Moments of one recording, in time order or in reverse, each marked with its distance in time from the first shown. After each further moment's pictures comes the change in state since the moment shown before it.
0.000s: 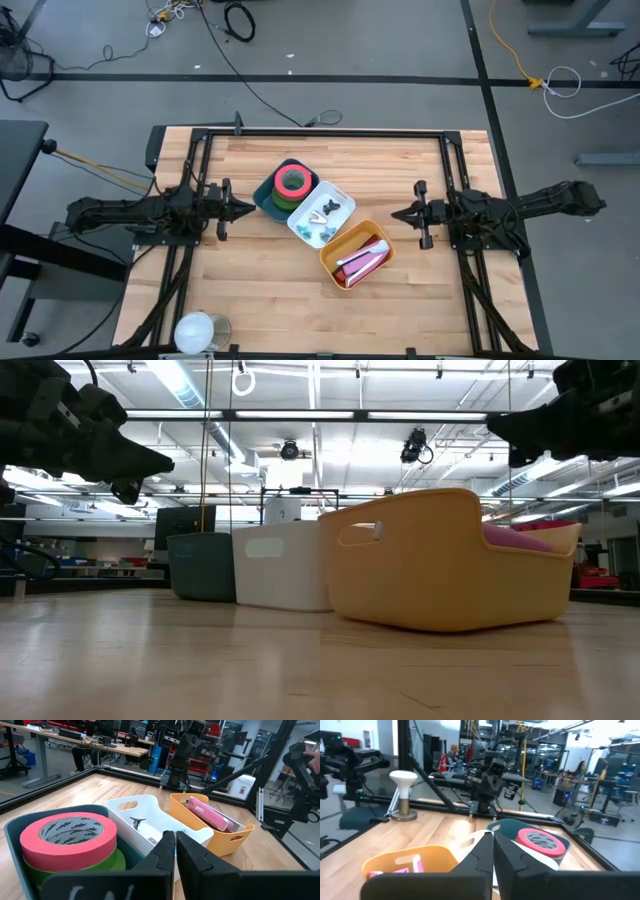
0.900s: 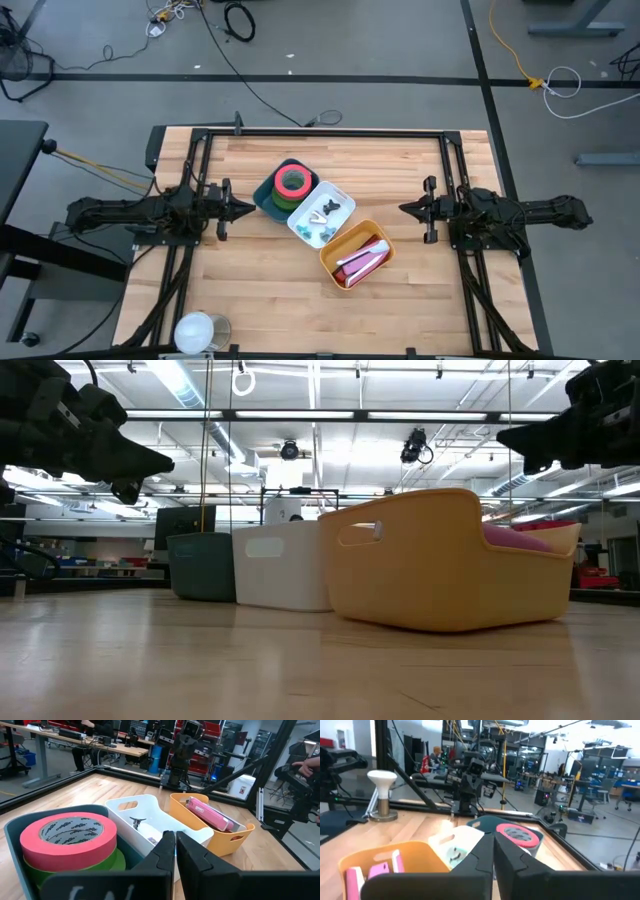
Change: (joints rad) left arm 0.000 0.000 0.000 0.000 0.000 0.000; right arm -0.058 -0.318 -0.043 -0.242 0.040 -0.007
